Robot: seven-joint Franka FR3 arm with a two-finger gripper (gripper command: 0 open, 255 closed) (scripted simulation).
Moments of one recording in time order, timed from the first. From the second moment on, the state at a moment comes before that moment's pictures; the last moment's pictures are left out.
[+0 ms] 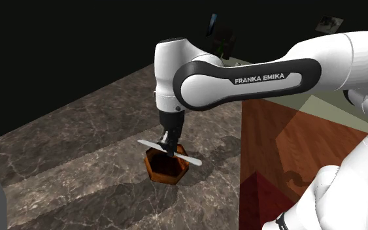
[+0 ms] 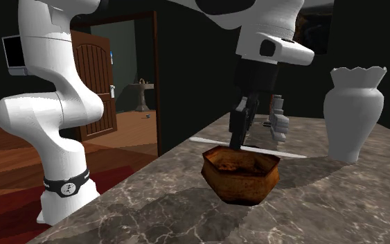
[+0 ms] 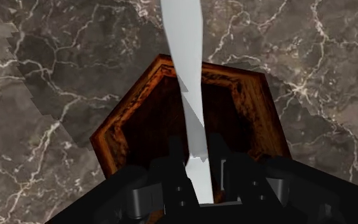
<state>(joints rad) 0.26 0.06 0.38 -1.90 0.03 1.76 0.10</state>
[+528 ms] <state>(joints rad) 0.26 0.08 0.38 -1.93 0.02 1.80 0.10</state>
